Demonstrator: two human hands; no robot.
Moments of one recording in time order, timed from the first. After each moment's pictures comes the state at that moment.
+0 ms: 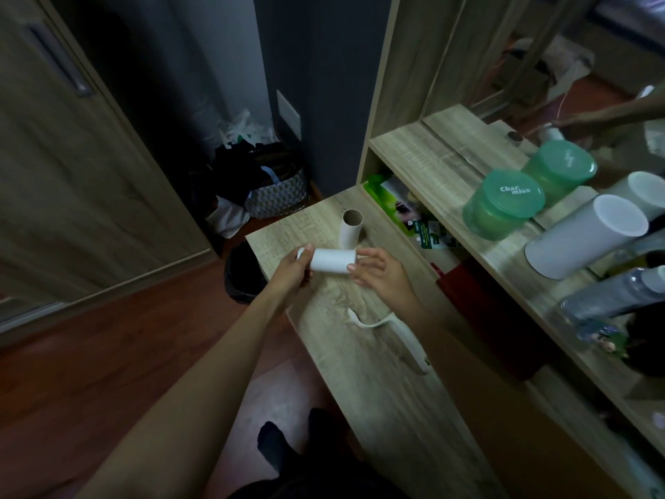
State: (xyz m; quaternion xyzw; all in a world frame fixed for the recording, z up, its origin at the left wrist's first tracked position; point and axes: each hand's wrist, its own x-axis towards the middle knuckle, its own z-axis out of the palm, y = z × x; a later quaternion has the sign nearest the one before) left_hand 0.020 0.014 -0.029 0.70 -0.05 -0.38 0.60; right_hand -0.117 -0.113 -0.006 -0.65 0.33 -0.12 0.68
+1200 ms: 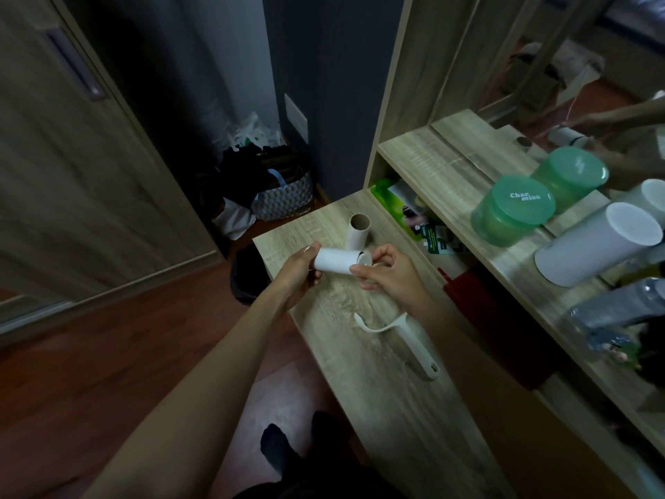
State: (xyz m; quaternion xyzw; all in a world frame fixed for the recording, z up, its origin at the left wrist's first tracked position) left_hand 0.024 0.011 -0.014 0.62 0.00 -0.44 0.65; right_hand -0.109 -0.120 0.006 -0.65 0.32 -0.11 0.68
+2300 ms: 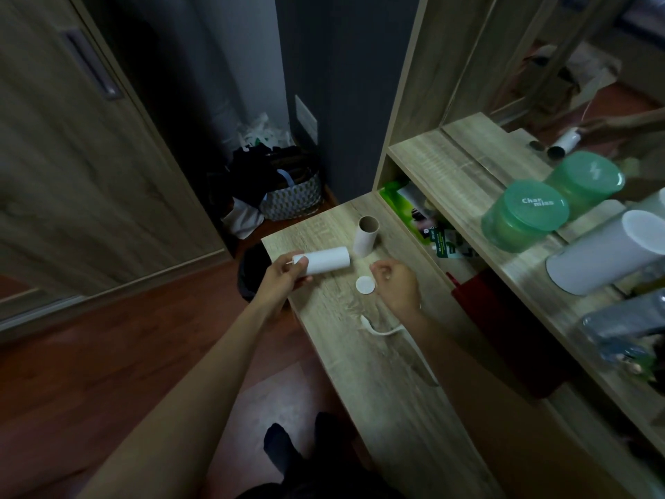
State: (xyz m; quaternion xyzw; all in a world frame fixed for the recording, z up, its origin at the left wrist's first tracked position) left_hand 0.033 0.056 -0.029 0.71 -0.06 -0.33 0.62; right_hand -0.096 -0.119 -0.037 -0.80 0.41 -0.12 0.42
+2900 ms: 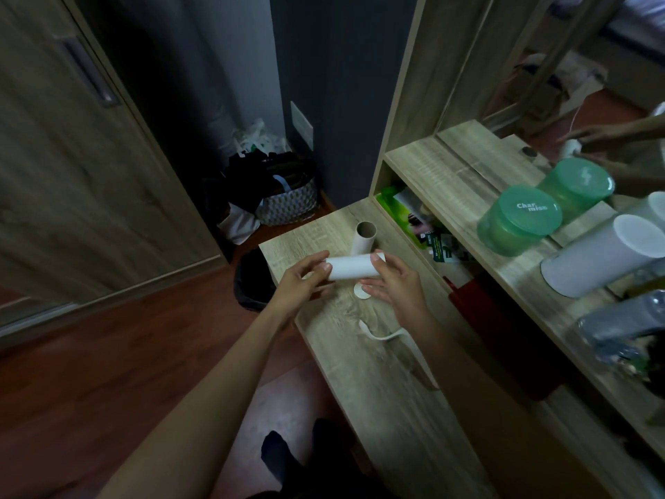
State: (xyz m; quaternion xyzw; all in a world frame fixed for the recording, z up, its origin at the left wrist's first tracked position) left_hand 0.013 0.039 -0.010 0.66 -0.12 -0.38 0.63; right_hand -0.101 -0.106 0.006 -0.50 0.40 -0.16 0.75
